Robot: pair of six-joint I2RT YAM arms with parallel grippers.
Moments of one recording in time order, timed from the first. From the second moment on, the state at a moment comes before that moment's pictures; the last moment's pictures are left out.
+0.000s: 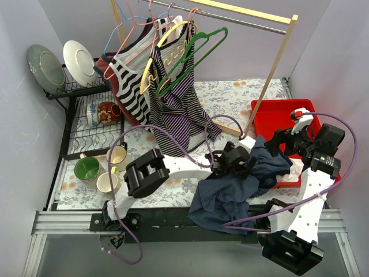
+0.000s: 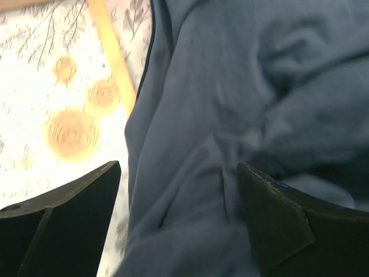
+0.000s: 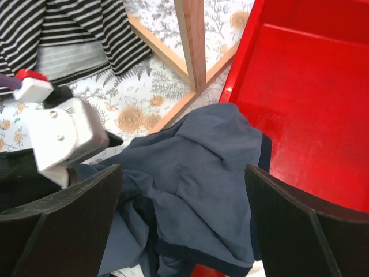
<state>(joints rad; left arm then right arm) -1.23 2.08 1.47 -0.03 -0.31 -0.40 -0.46 0.83 0.93 -0.79 -0.79 -0.41</state>
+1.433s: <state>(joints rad) -1.07 2.19 1.64 -0.08 -0.06 -0.44 -0.46 0.78 0.87 -0.79 -0.77 -0.42</state>
